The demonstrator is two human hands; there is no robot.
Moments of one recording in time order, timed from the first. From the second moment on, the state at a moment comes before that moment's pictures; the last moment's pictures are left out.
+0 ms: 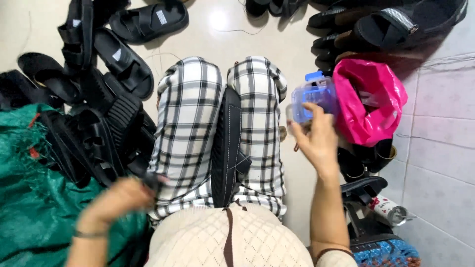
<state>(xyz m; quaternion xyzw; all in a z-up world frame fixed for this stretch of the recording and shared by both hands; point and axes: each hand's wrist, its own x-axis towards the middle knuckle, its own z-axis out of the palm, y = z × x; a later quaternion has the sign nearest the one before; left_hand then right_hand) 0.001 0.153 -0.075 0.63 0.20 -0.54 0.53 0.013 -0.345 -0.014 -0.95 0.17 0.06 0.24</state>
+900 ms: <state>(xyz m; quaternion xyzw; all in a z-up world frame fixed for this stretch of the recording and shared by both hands) 0.054 -0.004 -0.026 0.87 -0.41 -0.08 0.26 0.009 -0.278 0.065 -0.93 -0.24 0.21 0.21</state>
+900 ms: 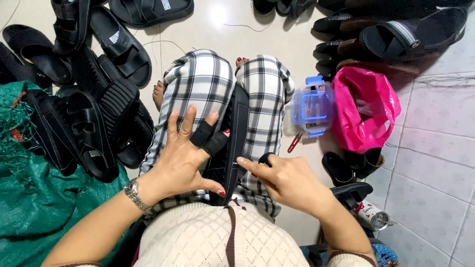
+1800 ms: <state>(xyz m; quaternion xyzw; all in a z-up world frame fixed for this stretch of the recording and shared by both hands) -0.005 0.021 -0.005 0.34 0.02 -0.45 0.83 -0.005 -0.245 0.053 -0.95 -0.25 0.09 0.19</state>
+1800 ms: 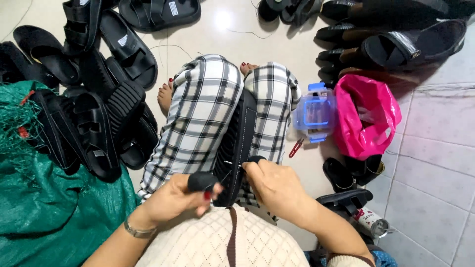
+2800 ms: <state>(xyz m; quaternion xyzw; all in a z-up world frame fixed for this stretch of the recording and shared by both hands) 0.002 -0.005 -0.003 0.56 0.17 -0.35 0.73 -0.008 -0.252 0.038 -0.95 -0.30 0.07 0.10</state>
